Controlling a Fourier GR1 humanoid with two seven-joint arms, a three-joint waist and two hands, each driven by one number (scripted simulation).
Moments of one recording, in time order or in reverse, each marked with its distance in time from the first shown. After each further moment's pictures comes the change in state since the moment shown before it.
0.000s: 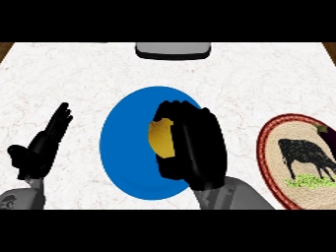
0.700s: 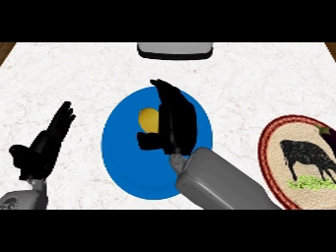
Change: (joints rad) left arm 0.017 -0.023 -0.015 -0.078 -0.018 0.015 0.056; right arm -0.216 0.000 0.095 0.457 -0.248 -0.498 0.127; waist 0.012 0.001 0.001
